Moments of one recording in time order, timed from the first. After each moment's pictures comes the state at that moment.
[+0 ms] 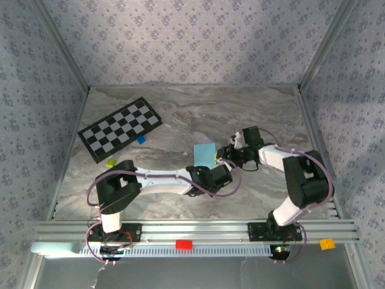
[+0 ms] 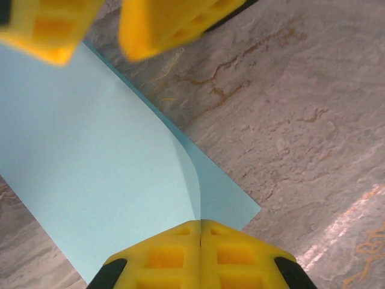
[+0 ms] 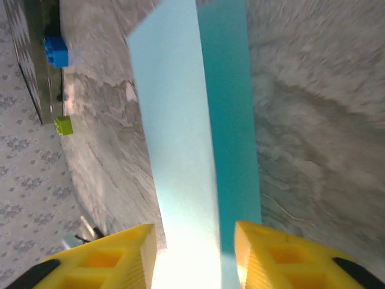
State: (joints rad) left arm -1.24 1.82 1.17 -0.42 -0.35 -0.34; right arm 0.26 1.56 0.73 -0.16 -0.73 0.67
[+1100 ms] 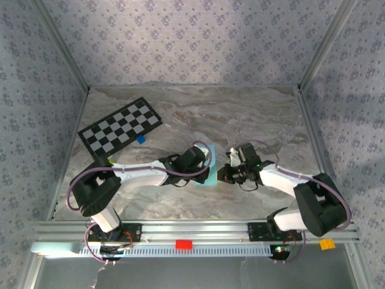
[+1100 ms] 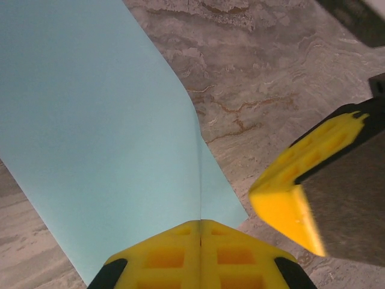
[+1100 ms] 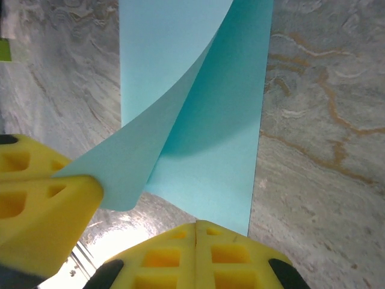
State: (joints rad) left arm -1.02 1.64 0.91 -0.11 0.03 -0.60; right arm 0.47 1.37 0.51 -0.15 -0.58 0.61
